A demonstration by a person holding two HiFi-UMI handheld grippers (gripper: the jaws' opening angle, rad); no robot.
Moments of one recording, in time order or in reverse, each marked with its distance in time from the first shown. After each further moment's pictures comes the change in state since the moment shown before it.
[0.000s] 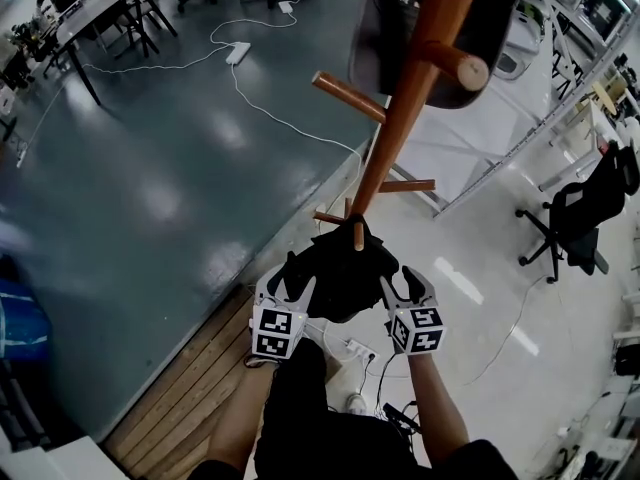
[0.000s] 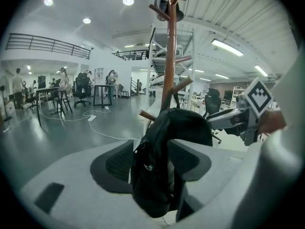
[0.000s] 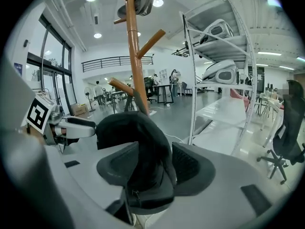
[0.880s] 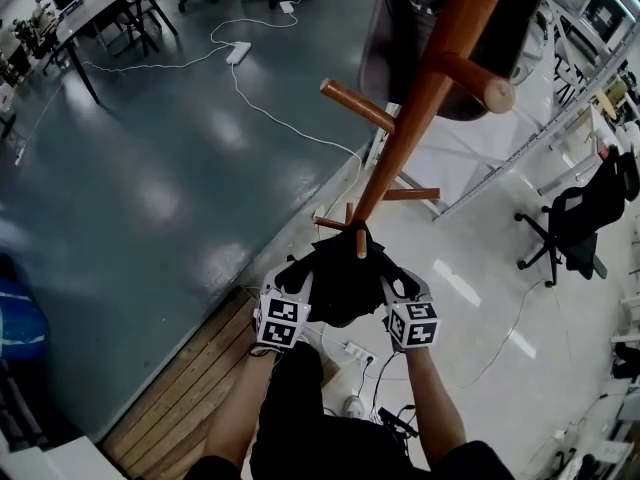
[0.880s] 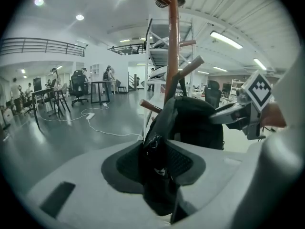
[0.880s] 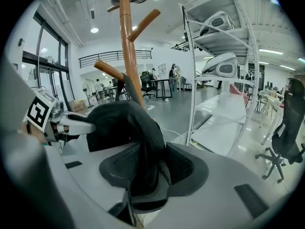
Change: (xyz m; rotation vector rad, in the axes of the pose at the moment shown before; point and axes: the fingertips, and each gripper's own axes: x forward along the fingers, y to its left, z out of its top) left arm 0.037 0.005 -0.020 0.042 0.072 -0.015; right arm 0.027 -0.015 -0.022 0.004 0.063 -0.017
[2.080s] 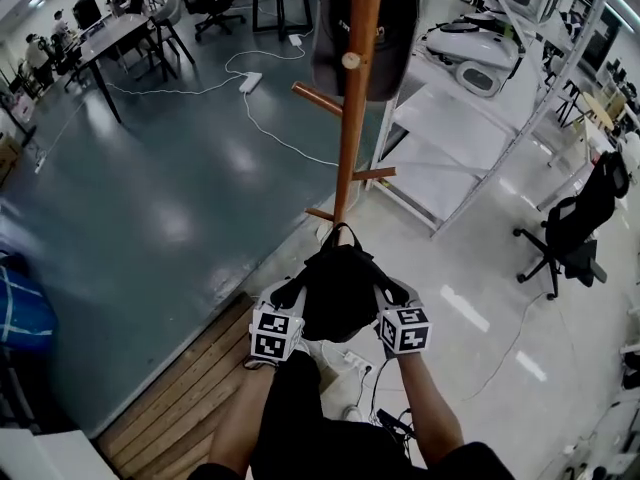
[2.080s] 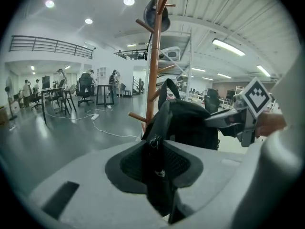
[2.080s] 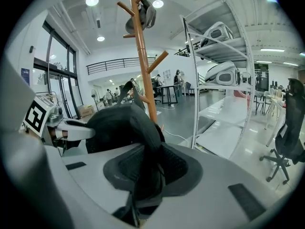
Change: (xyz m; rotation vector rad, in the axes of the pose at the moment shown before) left arm -0.096 -0.067 0.014 -0.066 -0.072 0.044; right arm -0.095 0.026 0.007 -0.008 -0.069 0.073
